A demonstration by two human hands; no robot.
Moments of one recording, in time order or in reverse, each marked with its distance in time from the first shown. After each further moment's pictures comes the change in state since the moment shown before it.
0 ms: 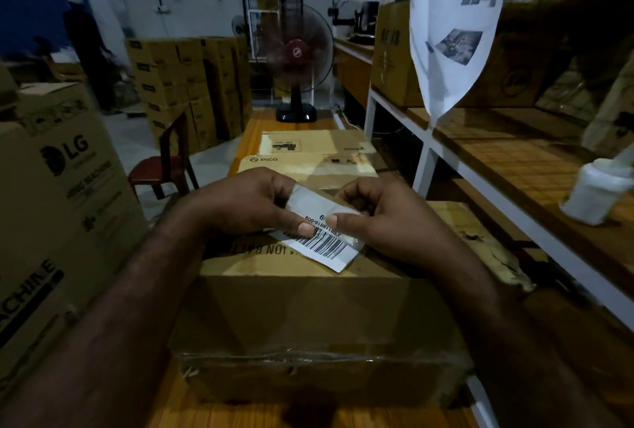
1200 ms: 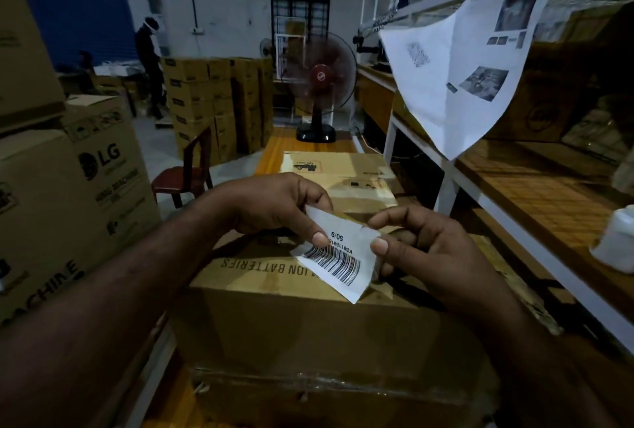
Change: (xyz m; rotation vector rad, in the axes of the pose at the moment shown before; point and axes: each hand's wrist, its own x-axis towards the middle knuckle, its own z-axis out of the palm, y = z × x) left_hand 0.017 -0.002 -0.027 -0.128 -0.152 0.008; right_hand -0.024 -0.003 -0.011 0.511 -0.038 -0.047
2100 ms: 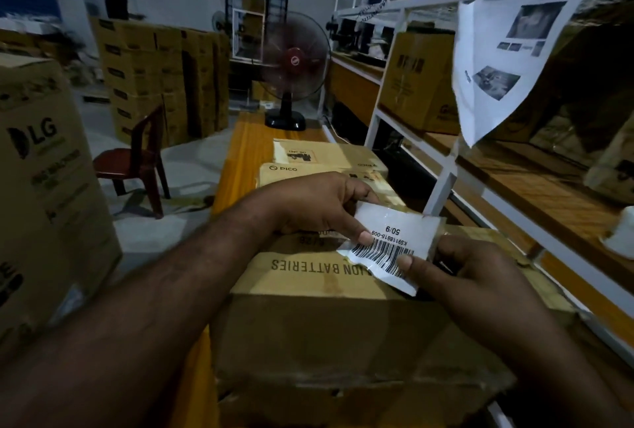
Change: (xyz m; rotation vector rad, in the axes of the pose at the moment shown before) left_hand 0.012 -0.030 -0.007 -0.078 -0.110 0.220; right_hand -0.019 -0.023 0.071 -0.663 0.289 0.325
